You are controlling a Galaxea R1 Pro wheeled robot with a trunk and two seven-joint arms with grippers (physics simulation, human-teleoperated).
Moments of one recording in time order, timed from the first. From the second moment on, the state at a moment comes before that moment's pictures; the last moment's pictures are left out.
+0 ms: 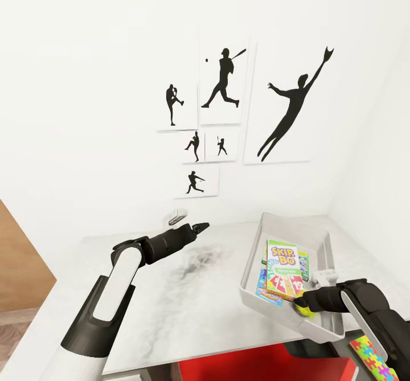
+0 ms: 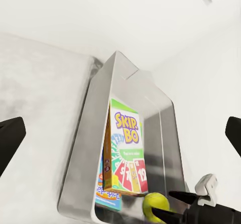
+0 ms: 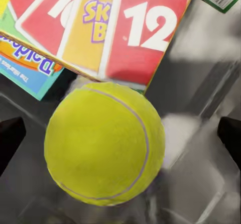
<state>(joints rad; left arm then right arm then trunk) -0.54 -0.07 -0.23 -1.55 1.02 0.81 0.28 -0.37 -0.41 0.11 -1.32 -0.18 1.04 0.28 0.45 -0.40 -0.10</state>
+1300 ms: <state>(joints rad) -0.54 -0.07 -0.24 -1.55 1.03 0.81 0.28 -0.33 -0.42 -0.02 -1.56 -0.19 1.04 0.29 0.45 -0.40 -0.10</state>
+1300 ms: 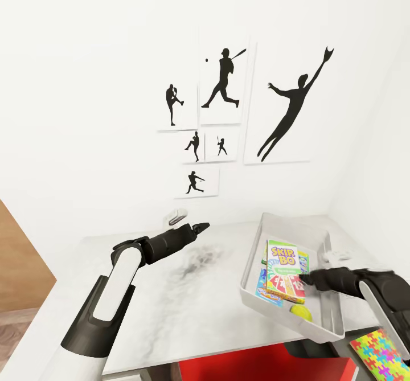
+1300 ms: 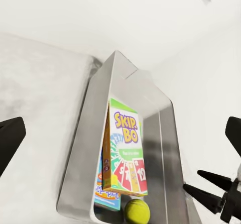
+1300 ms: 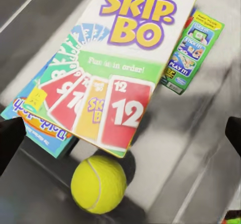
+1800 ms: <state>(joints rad) -0.54 -0.07 -0.24 -1.55 1.03 0.81 0.27 -0.32 -0.43 -0.22 -1.61 -0.20 1.03 0.46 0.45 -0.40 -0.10</state>
